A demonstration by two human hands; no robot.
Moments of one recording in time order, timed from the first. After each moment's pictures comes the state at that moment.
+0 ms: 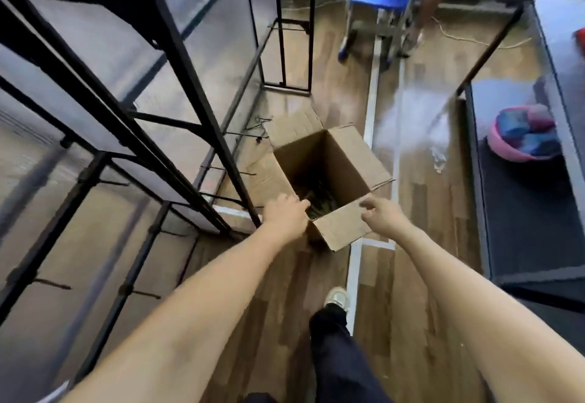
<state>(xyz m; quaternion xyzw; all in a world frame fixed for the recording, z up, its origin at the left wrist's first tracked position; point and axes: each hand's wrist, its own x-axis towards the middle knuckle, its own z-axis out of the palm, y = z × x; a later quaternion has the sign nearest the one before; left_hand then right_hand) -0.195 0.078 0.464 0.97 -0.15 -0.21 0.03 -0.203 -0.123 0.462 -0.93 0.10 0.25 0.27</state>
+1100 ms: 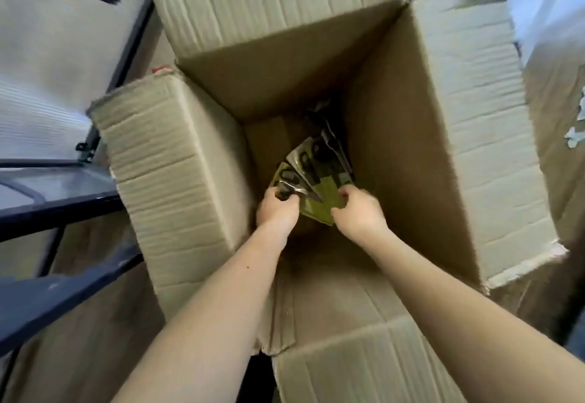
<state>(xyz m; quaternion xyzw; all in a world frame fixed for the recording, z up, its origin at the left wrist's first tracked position) 0.054 0.006 -0.011 0.67 0.49 -0.36 0.43 0.077 -0.114 0.016 -0.85 0.15 0.46 0.22</state>
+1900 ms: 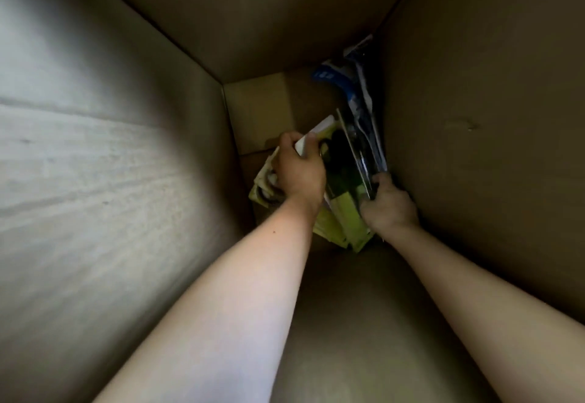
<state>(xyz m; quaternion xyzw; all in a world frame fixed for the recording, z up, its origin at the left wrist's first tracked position) 0.120 -0.035 -0.181 0.65 0.53 -0.14 0.52 0.109 -0.145 -0.179 -0.85 0.17 0.47 0.16</state>
